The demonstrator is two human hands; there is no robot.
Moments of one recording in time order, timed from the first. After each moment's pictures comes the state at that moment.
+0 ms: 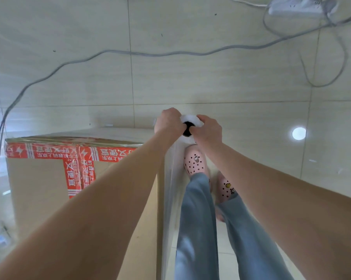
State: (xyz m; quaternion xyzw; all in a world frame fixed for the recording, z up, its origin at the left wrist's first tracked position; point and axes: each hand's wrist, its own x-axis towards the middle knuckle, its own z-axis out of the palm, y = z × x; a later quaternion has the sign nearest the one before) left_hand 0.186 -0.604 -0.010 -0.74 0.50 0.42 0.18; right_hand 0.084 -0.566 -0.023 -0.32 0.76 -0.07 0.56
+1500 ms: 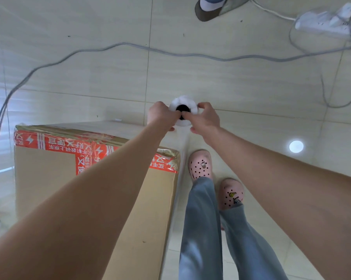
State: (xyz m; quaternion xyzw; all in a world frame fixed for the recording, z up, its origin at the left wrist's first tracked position) left_hand 0.257 -0.631 -0.012 -0.83 0.29 0.48 0.01; right_hand 0.142 -0.622 -0.025 -0.31 0.73 -0.09 0.61
